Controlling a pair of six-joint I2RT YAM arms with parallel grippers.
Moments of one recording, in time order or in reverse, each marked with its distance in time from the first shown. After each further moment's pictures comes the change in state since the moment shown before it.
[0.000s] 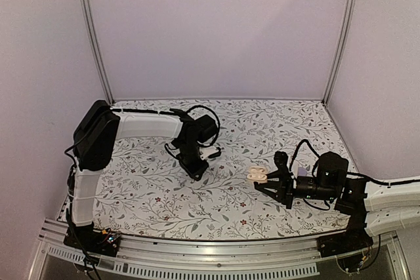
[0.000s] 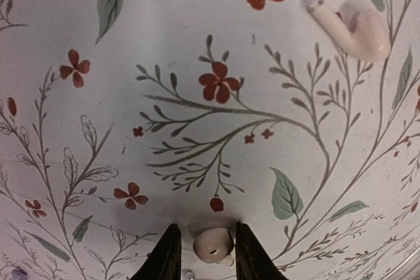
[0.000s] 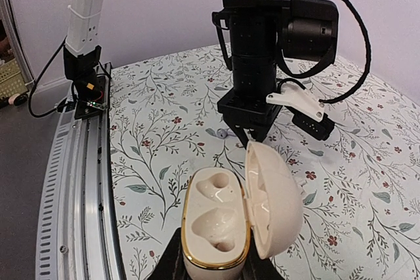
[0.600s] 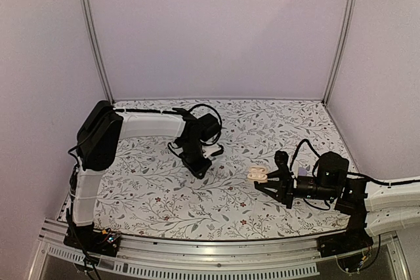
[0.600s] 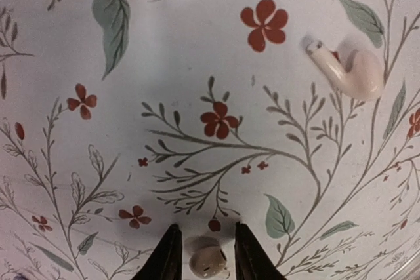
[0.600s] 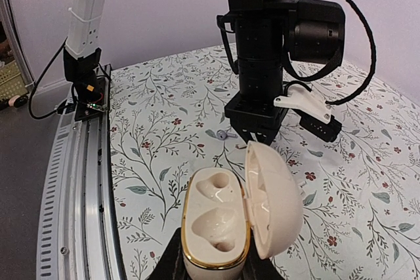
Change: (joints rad) left arm -0.002 0.037 0.055 -0.005 0.000 -0.022; right arm 0.000 -0.005 0.000 0.000 0.002 0.006
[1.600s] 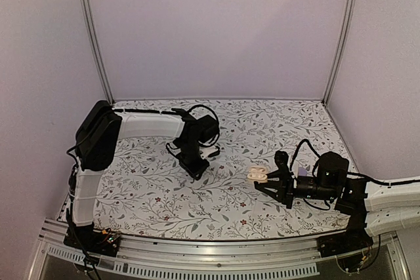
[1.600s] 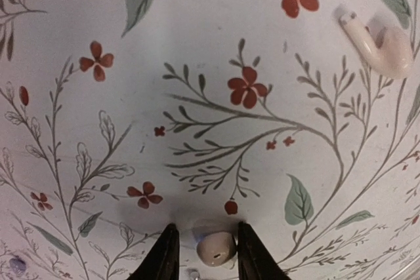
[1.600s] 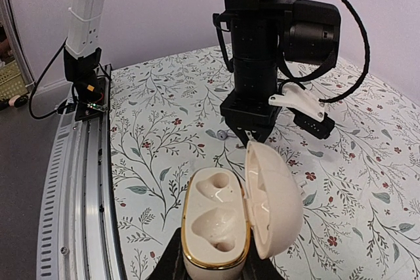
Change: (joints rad) left arm -0.001 -0.013 -0.020 -0.027 -0.035 -0.037; right arm 0.000 0.000 0.000 0.000 -0.002 0.000
